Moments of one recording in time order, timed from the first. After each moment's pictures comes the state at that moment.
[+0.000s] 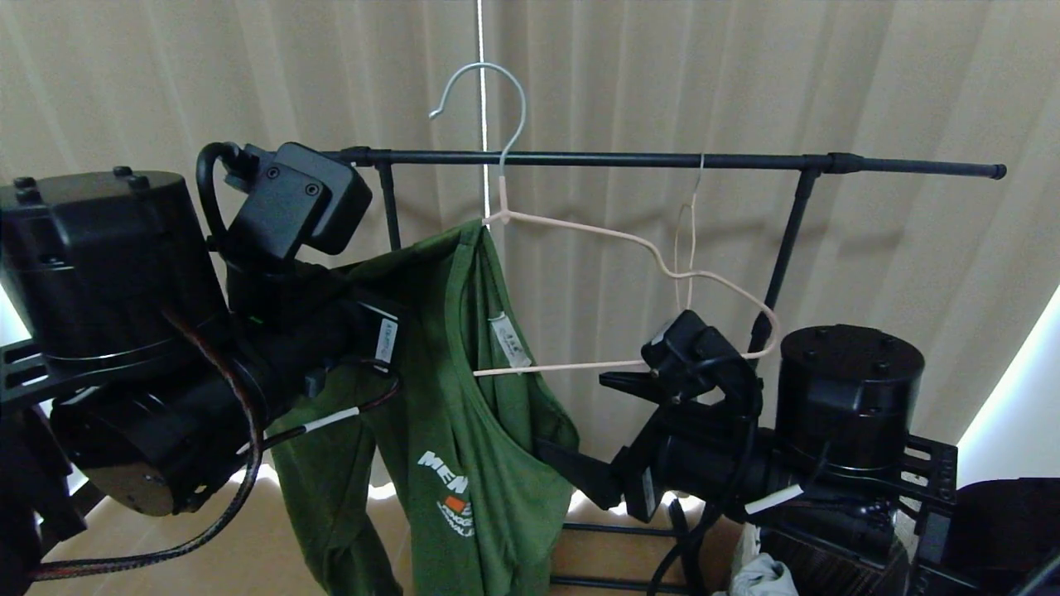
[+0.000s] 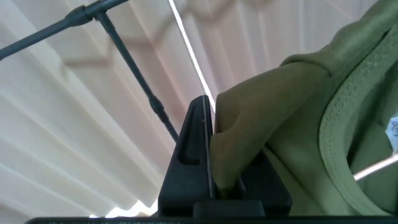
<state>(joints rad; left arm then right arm) -0.68 1.48 -0.79 -0.61 0.46 0.32 0.78 1.75 -0.65 -0.84 0.06 -0.01</state>
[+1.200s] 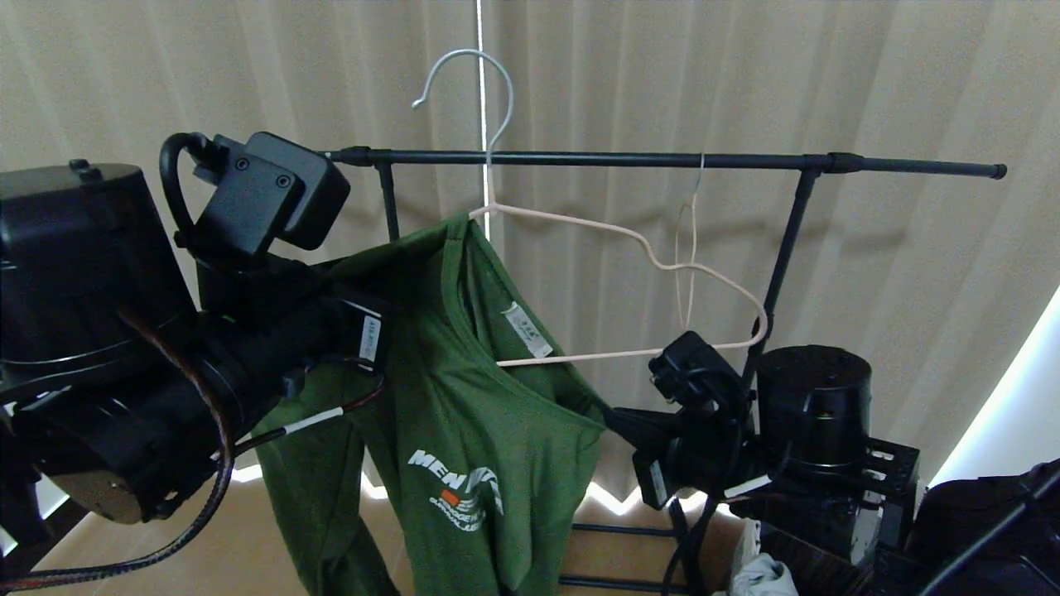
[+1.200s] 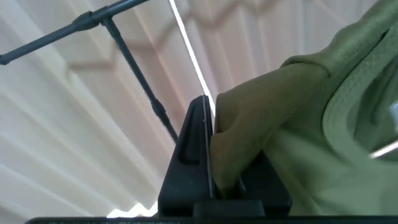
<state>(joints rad) -0.66 1.45 -0.77 -0.61 0.46 0.33 0.68 1.81 -0.60 -0.85 -0.05 -0.01</state>
